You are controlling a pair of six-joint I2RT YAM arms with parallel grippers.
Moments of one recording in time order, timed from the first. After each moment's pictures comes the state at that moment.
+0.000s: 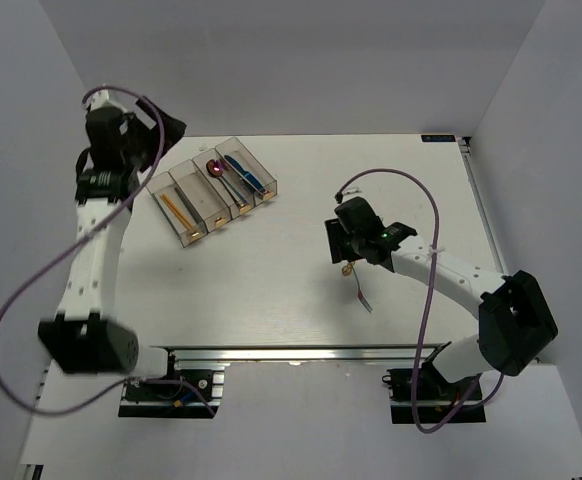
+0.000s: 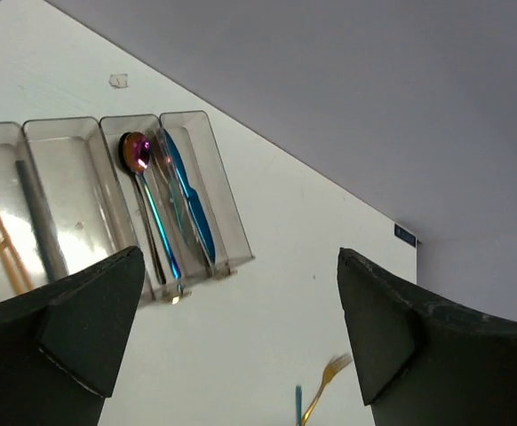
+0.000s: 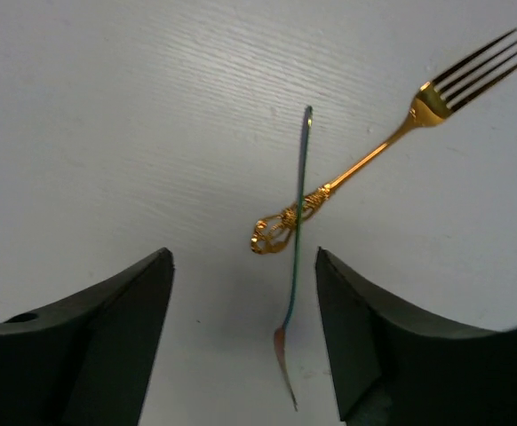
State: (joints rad) left arm 0.04 1.54 1.62 -0.42 0.10 -0.70; right arm 0.72 1.43 1.00 -0.44 0.25 0.29
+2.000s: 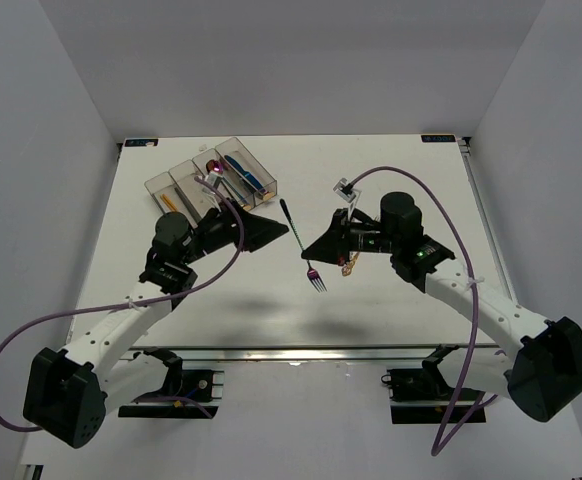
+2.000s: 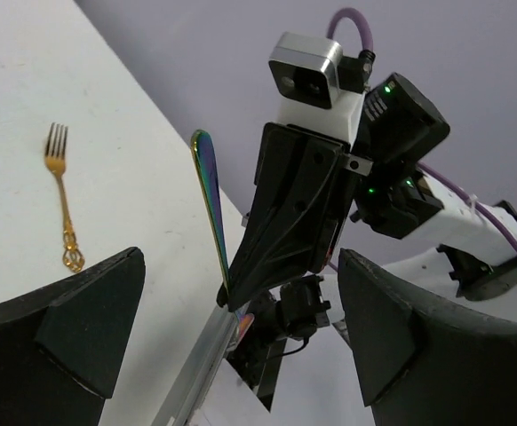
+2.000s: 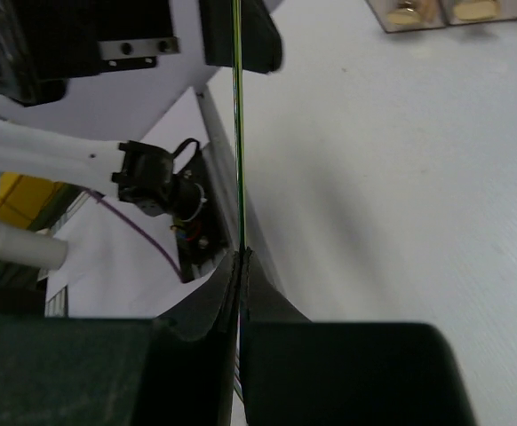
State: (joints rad) left arm -0.44 1.03 0.65 0.51 0.63 -0.92; right arm 0.61 1.17 0.83 0.07 -0.77 0.48
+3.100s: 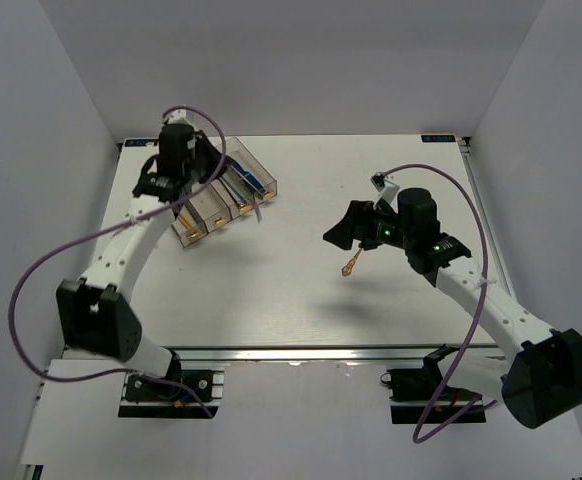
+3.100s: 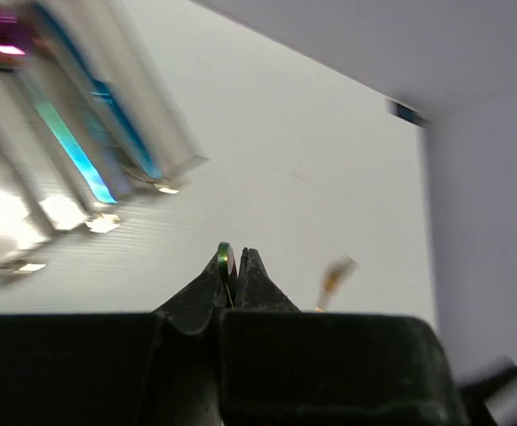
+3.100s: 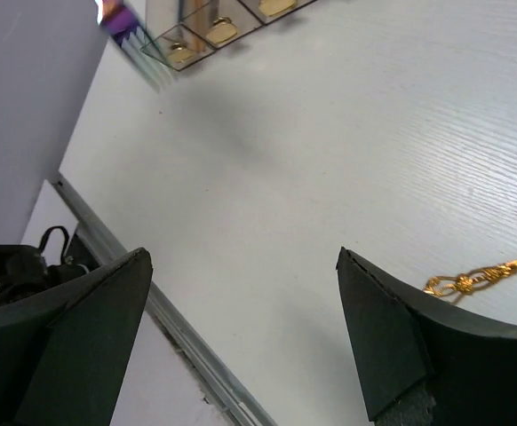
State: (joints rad) left arm -0.30 1.43 1.32 -0.26 0.05 -0.67; right arm 0.45 1.16 0.84 -0.12 -0.48 0.47
